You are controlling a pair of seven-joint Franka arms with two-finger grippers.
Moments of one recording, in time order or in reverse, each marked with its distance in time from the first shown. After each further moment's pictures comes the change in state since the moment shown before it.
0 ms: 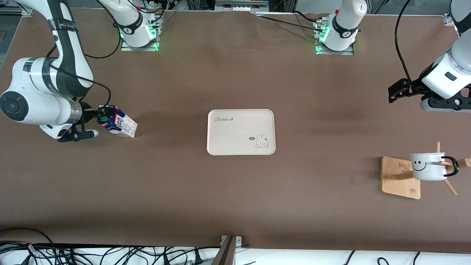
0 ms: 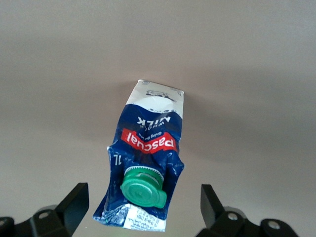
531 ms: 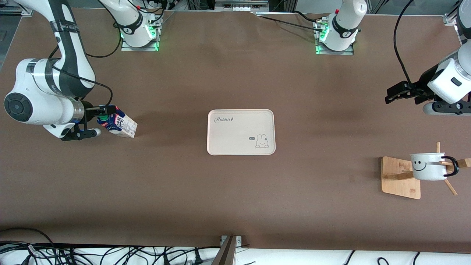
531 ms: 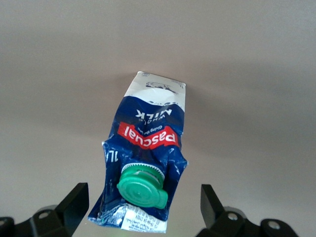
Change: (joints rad) left arm 0.028 0.017 0.003 0.001 -0.082 -0.017 -0.001; right arm 0.000 0.002 0.000 -0.023 0.000 0.000 0.001
